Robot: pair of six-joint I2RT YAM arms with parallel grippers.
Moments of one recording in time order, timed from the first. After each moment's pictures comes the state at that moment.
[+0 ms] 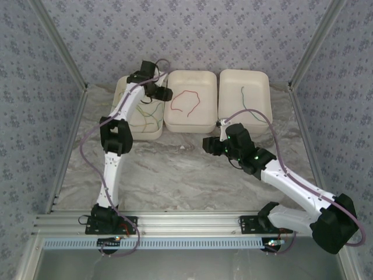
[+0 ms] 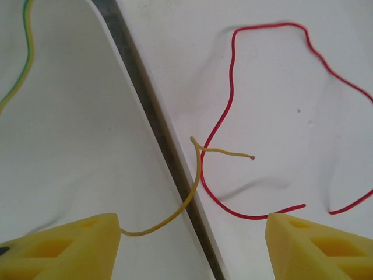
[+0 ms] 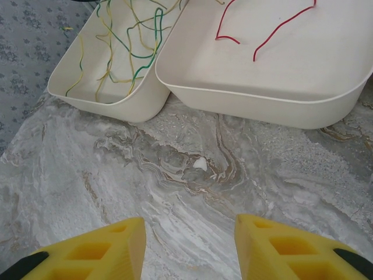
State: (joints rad) left arm -0.27 2.55 2.51 -0.94 0.24 0.06; right arm 0.65 1.09 0.78 -0.24 -0.05 0.46
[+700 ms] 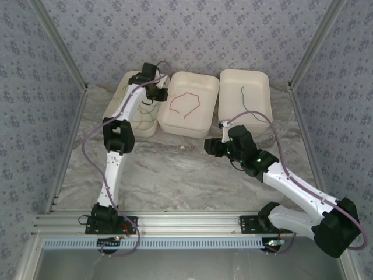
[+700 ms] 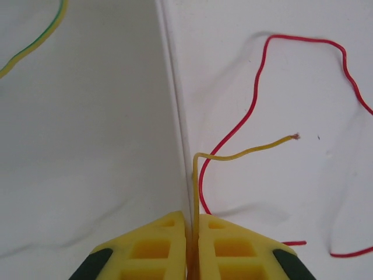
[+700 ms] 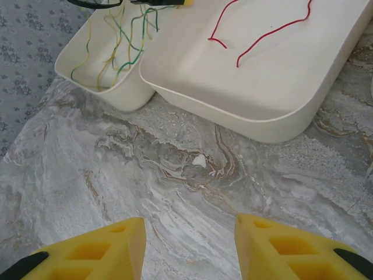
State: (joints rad) left arm -0.27 2.61 2.58 -0.96 0.25 0.03; right arm 0.65 1.05 0.75 -0.24 -0.06 0.47
